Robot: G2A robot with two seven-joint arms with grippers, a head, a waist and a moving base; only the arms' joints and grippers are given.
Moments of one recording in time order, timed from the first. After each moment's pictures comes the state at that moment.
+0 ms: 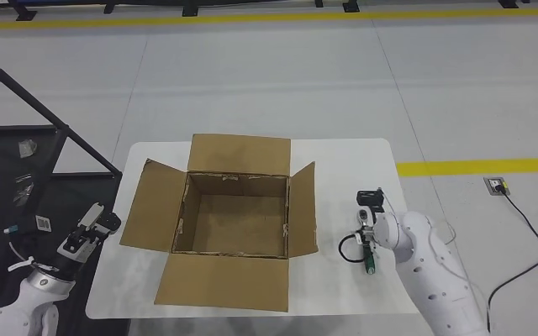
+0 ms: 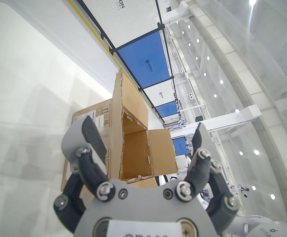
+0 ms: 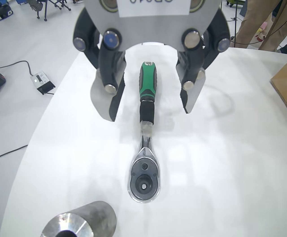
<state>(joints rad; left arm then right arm) 1.44 -1.04 -1.94 -1.61 -0.30 -0.38 -0.63 -0.77 -1.25 1.21 -1.29 -1.18 0.26 1.28</state>
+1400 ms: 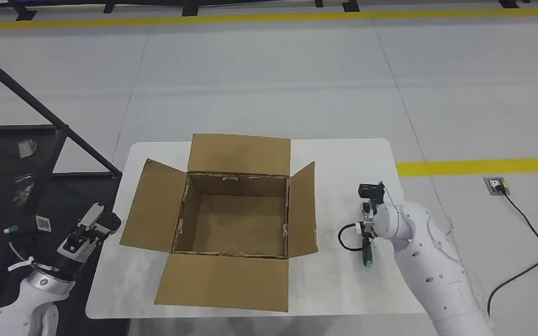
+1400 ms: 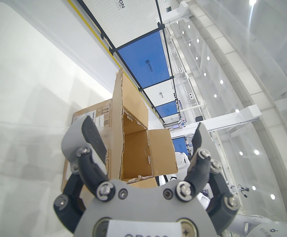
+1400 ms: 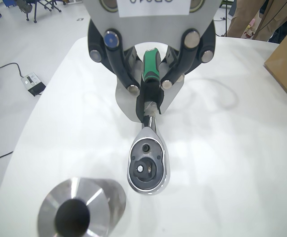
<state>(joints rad) 1.44 -1.04 -1.94 -1.61 -0.30 -0.38 -0.63 -0.71 -1.27 1.23 -1.19 -1.12 0.25 1.17</state>
